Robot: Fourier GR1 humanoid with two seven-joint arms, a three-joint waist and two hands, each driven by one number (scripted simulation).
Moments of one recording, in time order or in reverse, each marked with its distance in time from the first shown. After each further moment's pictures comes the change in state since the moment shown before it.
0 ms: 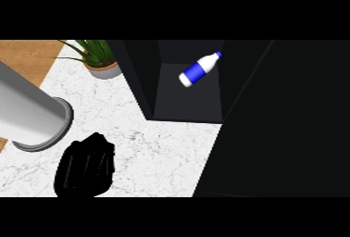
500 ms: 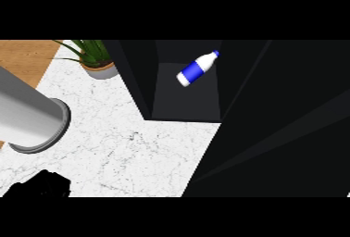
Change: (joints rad) left arm 0.312 0.143 0.089 -0.280 0.070 -0.076 -0.026; right arm -0.271 0.243 0.028 0.062 0.061 -0.035 0.242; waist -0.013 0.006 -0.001
